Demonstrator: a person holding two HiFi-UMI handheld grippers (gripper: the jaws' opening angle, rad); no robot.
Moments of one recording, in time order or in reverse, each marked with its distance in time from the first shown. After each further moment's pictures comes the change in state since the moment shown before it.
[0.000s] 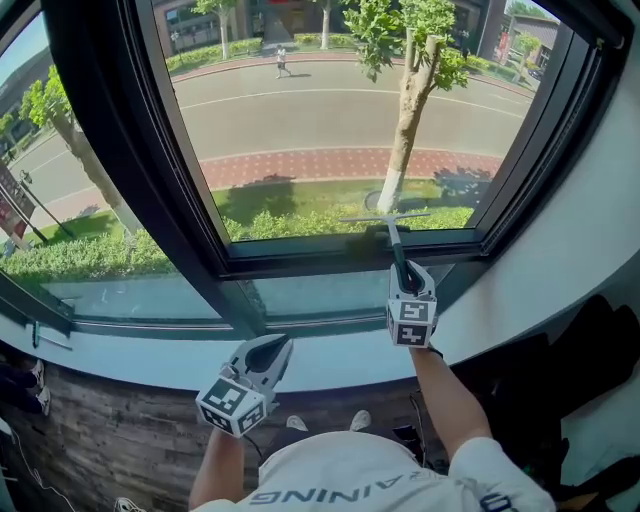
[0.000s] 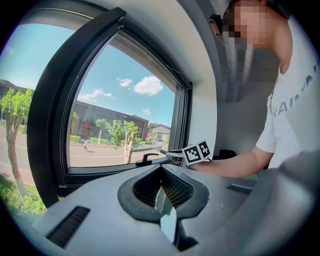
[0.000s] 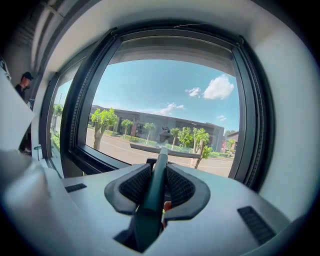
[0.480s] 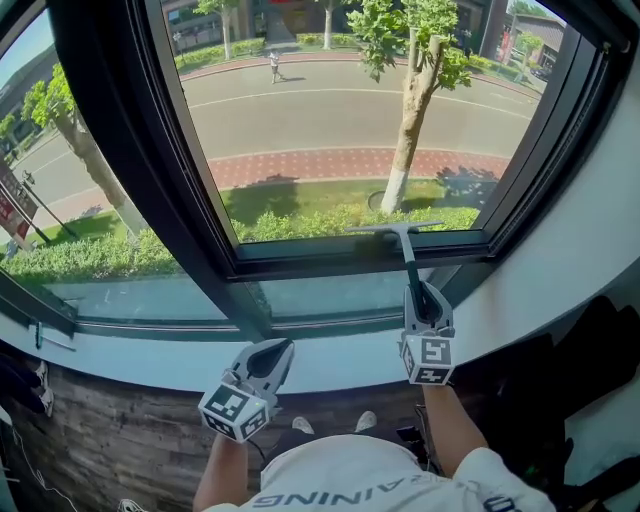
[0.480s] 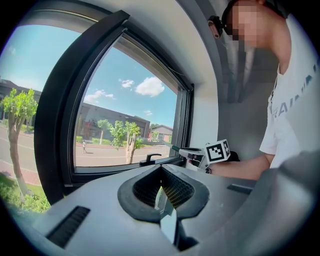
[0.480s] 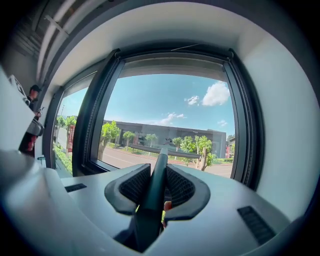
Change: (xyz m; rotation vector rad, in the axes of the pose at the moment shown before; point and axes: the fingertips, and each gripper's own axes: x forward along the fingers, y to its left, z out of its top) left arm -0.016 0.013 -0.003 -0.008 -0.012 0.020; right arm -0.070 0.015 0.026 0.046 -0.140 0.026
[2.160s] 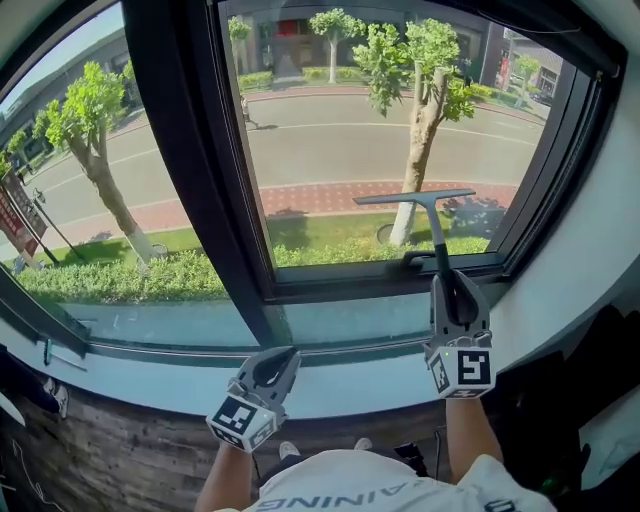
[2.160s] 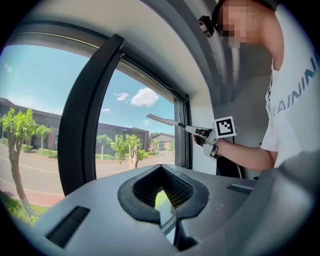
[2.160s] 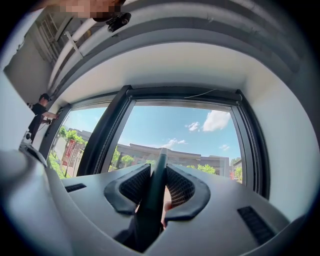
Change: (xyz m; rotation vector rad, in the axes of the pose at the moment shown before) left arm -0.075 0.043 0.042 0.134 -0.110 0.021; right arm -0.043 0.061 0.177 -0.039 -0.337 -0.005
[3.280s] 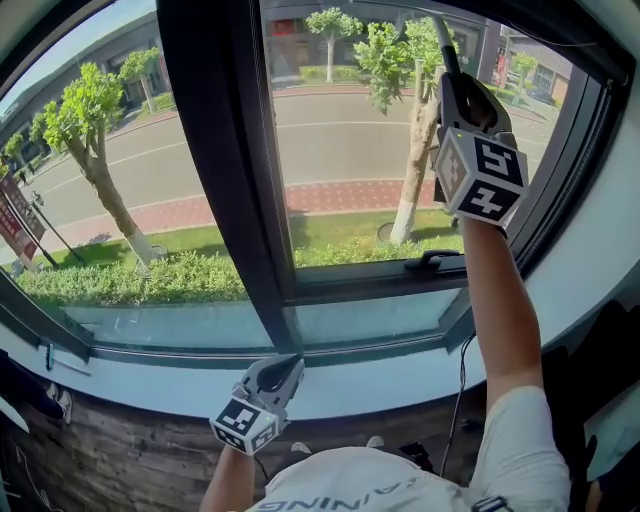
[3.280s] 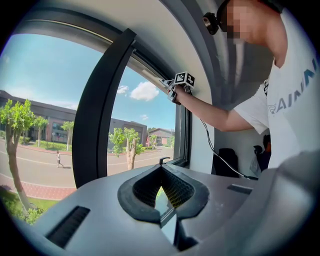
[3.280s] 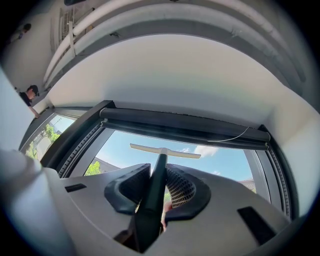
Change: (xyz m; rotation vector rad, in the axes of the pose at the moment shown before) left arm -0.043 0.044 -0.025 -0.050 0.063 -0.040; right arm 0.208 0.001 0.232 -0.073 -0.296 -0.138
